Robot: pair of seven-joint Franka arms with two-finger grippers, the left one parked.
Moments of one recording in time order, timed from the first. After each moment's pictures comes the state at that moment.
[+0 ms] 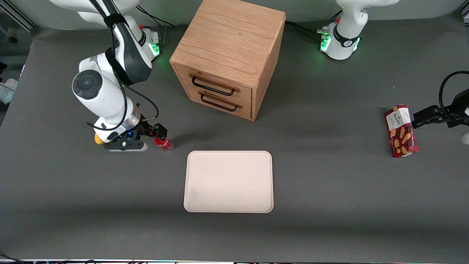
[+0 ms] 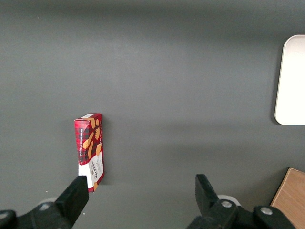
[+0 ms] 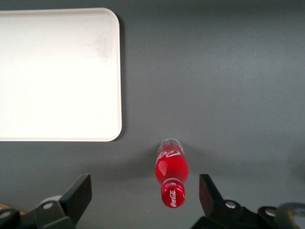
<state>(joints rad) 0.42 0.17 -0.08 -1.96 0.03 2.19 0.37</state>
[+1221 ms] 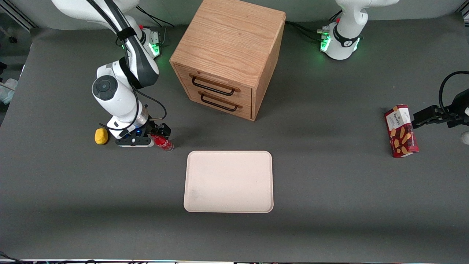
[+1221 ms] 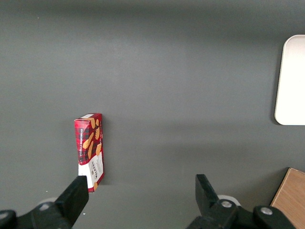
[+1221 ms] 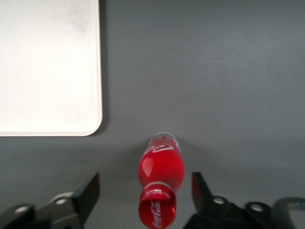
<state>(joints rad) 0.42 0.16 -0.09 -2.17 0.03 2.42 0.37</state>
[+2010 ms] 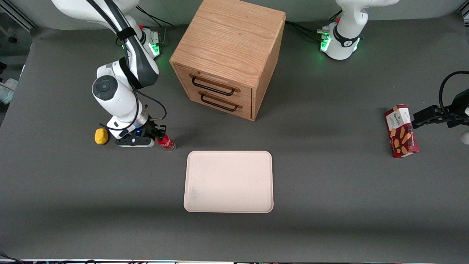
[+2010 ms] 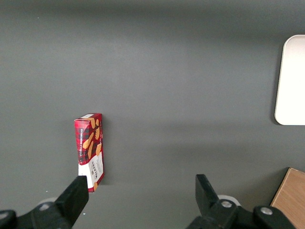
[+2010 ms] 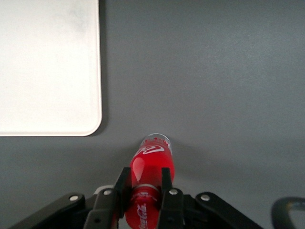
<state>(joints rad) 0.42 0.16 -0.09 -2.17 0.02 2.42 0.37</state>
